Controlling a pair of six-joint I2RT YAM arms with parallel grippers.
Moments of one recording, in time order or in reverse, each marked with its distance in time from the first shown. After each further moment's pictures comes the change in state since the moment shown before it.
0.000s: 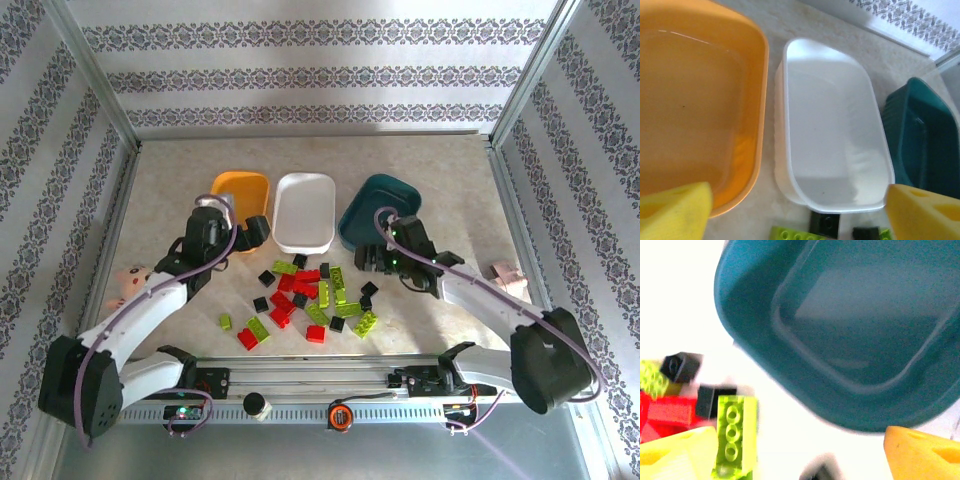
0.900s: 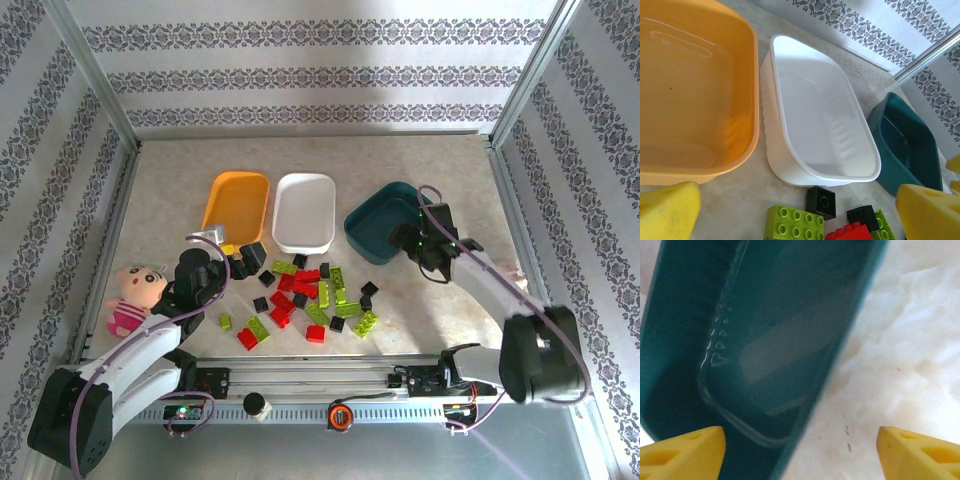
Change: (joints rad) left arm 0.000 -0.174 -0.346 0.369 0.047 -0.009; right arm -0.291 0.140 0.134 -0.053 0.043 0.243
